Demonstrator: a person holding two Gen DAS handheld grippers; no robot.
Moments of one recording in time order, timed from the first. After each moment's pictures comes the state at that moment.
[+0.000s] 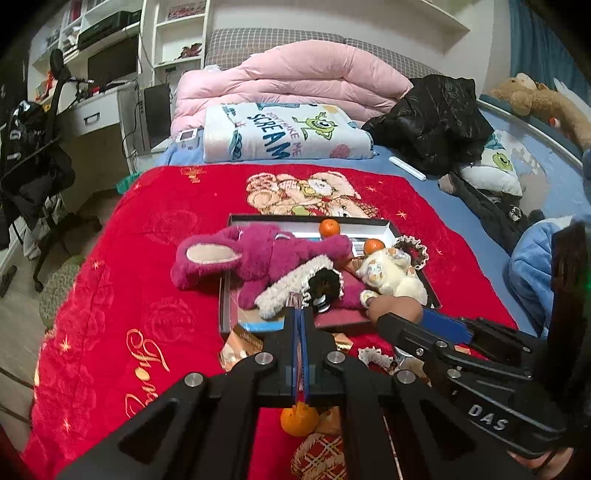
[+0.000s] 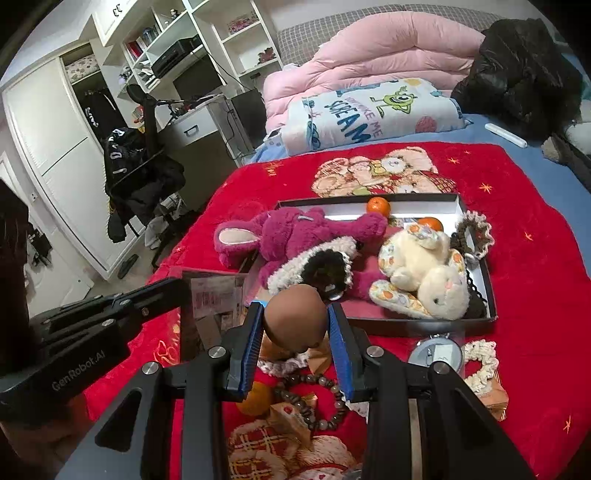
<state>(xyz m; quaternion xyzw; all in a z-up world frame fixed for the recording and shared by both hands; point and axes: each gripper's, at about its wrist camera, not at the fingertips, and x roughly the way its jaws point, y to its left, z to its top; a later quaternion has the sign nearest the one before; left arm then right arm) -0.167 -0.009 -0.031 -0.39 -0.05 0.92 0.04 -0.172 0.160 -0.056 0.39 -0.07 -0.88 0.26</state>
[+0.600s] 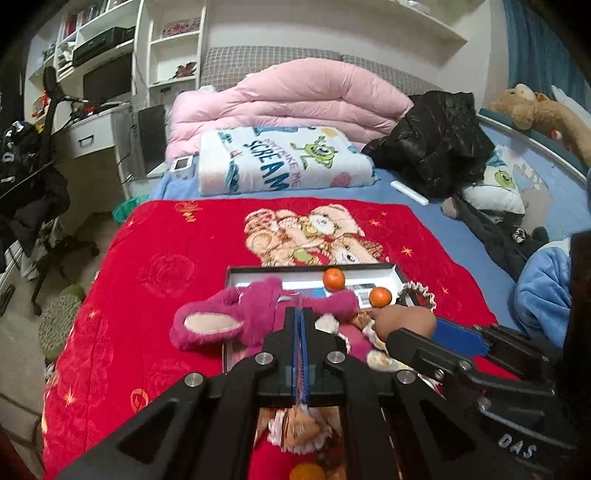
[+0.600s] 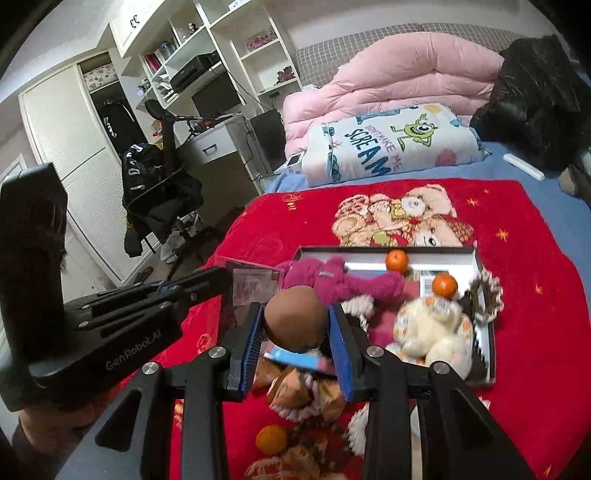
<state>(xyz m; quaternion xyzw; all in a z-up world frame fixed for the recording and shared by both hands) -0.226 -0.018 -0.007 -0.35 -0.04 0.94 0.04 -0.207 0.153 -0.008 0.35 -0.08 -0.89 0.29</state>
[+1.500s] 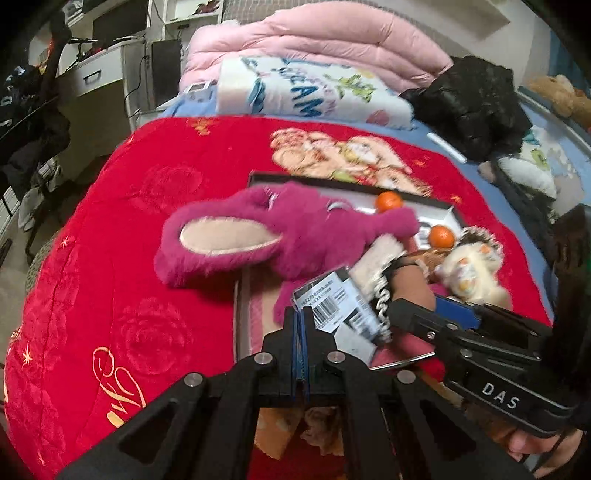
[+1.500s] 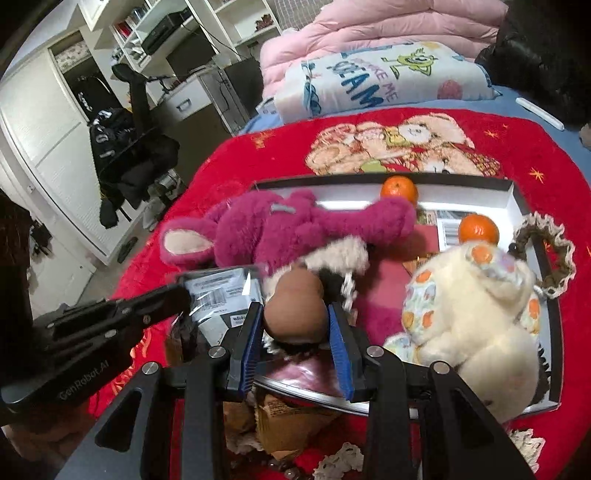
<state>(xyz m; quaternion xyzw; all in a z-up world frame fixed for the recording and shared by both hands) -0.261 -0.046 -0.129 -0.45 -0.07 0.89 0.01 -0.278 0.126 -0.132 0.44 -0.06 -0.85 0.27</state>
